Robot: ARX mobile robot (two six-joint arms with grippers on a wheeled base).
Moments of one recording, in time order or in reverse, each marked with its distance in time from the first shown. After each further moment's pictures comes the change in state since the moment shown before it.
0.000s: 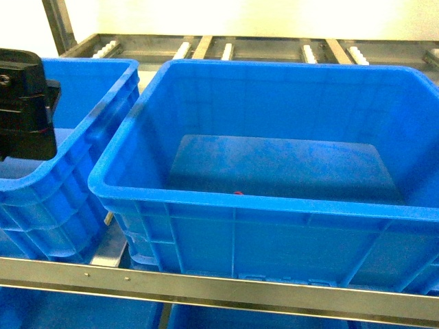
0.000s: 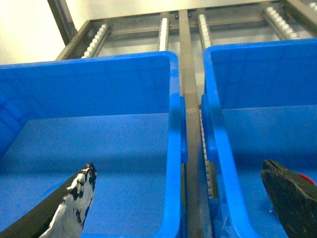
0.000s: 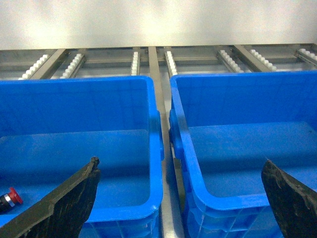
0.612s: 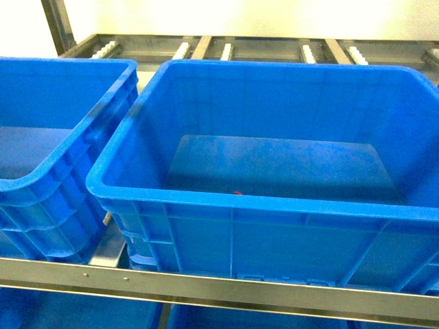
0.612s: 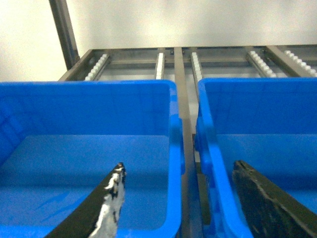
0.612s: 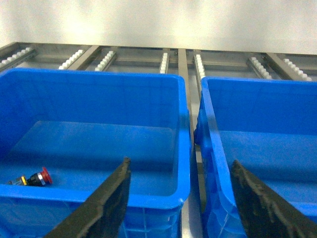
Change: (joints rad) left arm 0.051 -0.200 -0.164 0.123 0.084 -0.028; right arm 0.022 -0.066 -0.040 -0.007 -0.117 -0.039
